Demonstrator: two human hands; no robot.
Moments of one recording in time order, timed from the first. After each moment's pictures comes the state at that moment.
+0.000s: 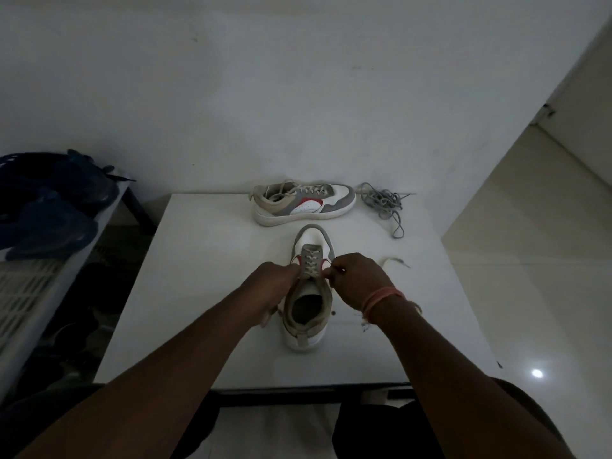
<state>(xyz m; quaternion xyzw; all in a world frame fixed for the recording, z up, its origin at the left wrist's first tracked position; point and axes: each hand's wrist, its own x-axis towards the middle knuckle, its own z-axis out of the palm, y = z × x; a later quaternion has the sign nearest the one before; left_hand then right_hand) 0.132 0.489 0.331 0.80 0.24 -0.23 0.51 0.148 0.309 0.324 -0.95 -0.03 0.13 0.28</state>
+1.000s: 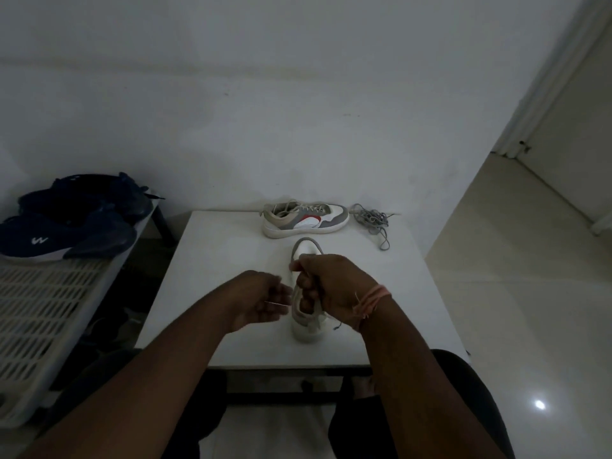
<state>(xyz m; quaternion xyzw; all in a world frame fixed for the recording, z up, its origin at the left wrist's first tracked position) 0.059 0.524 0.397 0.67 0.20 -0.32 0.64 0.064 0.356 0.429 -0.63 0.08 0.29 0.71</state>
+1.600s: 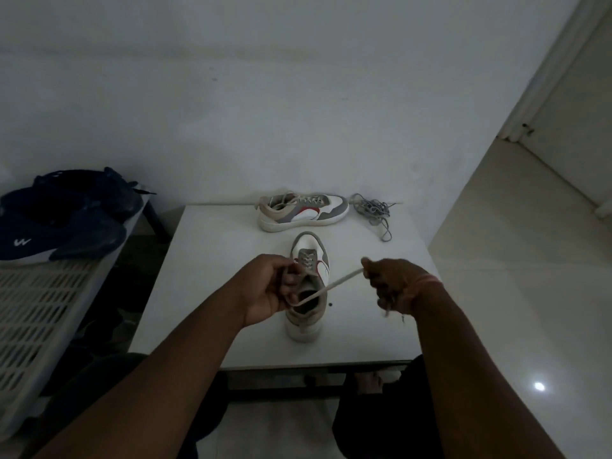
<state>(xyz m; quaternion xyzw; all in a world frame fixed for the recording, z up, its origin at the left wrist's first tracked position) 0.078 0.503 0.391 0.50 0.18 -0.31 0.79 0.108 0.250 0.371 -0.69 0.24 0.27 0.63</state>
